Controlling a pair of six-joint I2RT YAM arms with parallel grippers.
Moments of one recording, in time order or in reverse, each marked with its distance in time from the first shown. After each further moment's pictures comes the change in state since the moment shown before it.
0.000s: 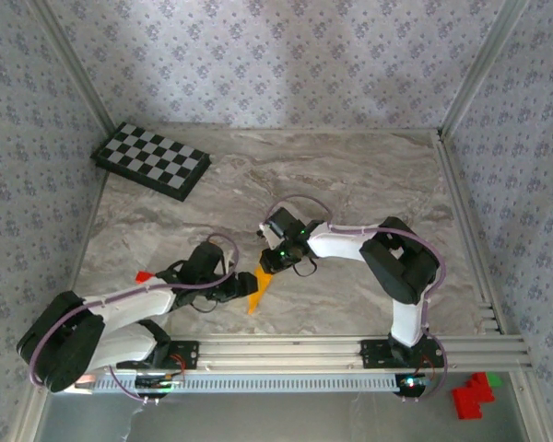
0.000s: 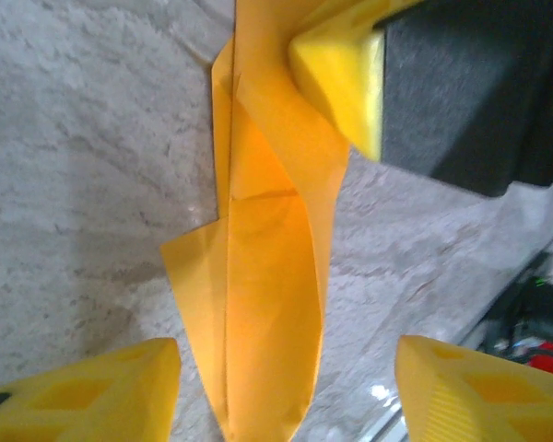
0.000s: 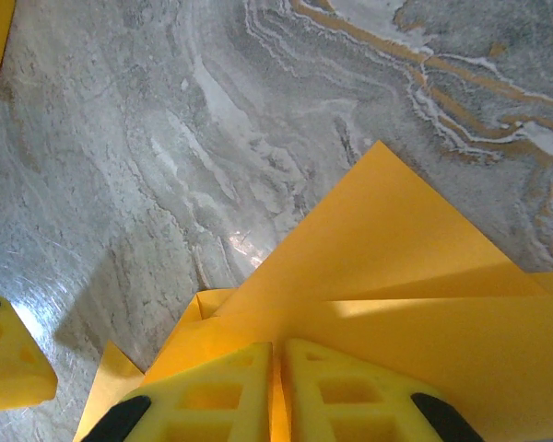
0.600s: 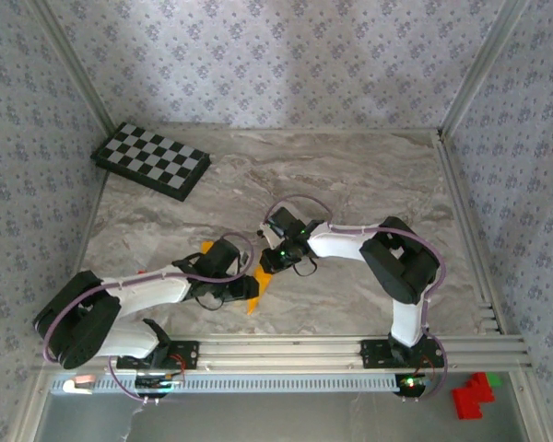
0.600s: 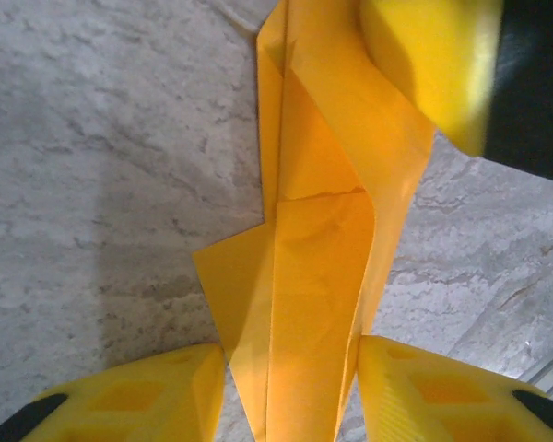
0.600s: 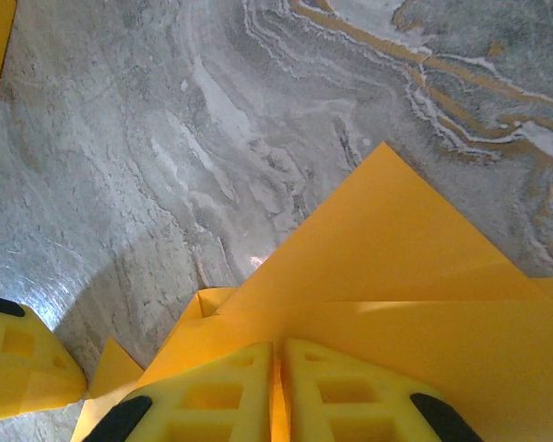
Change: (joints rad) left arm -0.065 0.150 0.123 -0.142 -0.103 0.063; right arm -0.004 0.000 0.000 0.001 -0.008 0.001
